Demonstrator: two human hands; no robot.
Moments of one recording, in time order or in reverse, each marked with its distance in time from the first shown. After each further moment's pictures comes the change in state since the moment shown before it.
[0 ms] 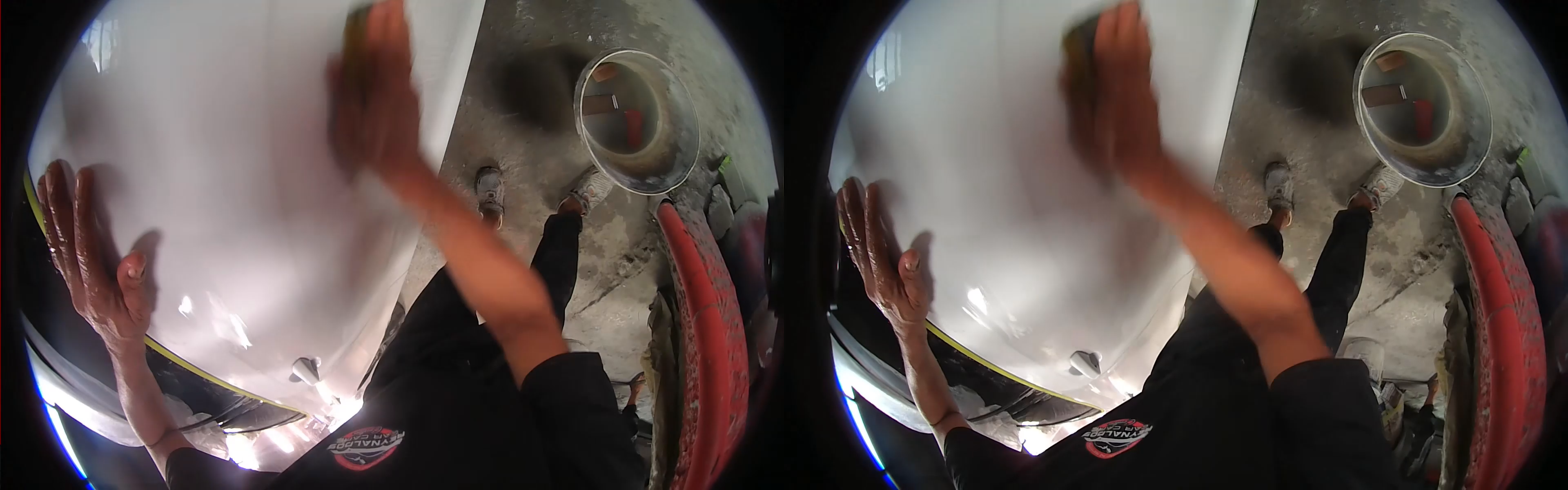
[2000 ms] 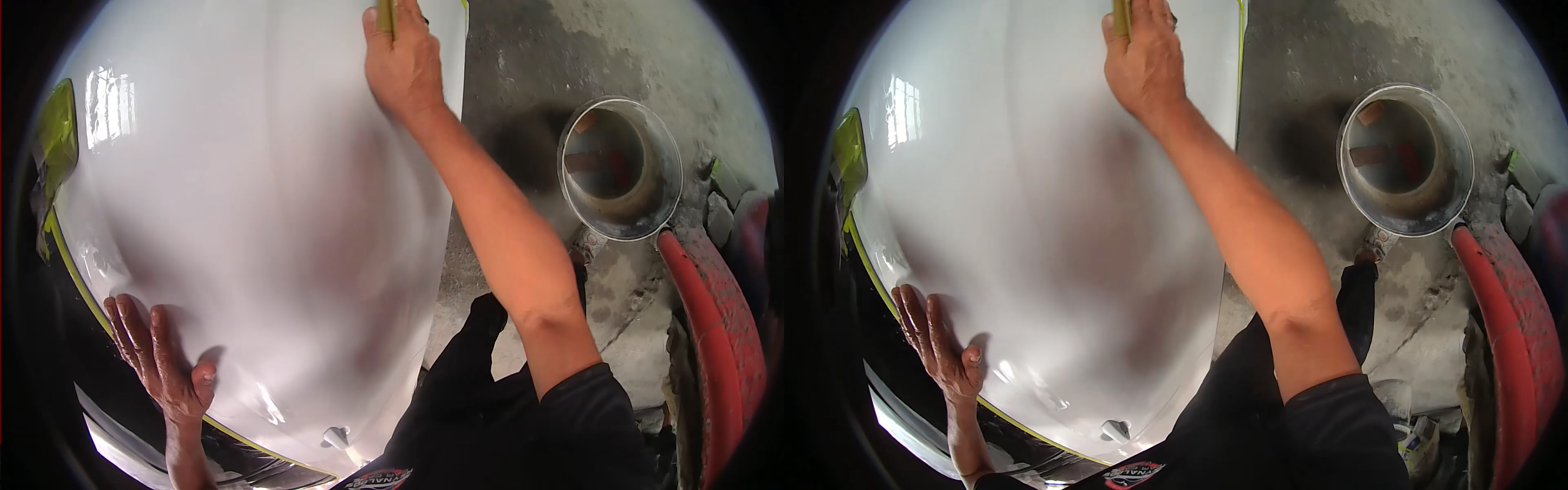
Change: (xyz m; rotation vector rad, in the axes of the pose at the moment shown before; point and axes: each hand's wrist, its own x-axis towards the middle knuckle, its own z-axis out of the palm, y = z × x) left_hand -0.011 0.006 -0.007 -0.046 -0.138 -0.136; right_hand 0.177 0.034 -0.040 0.106 0.165 -0.046
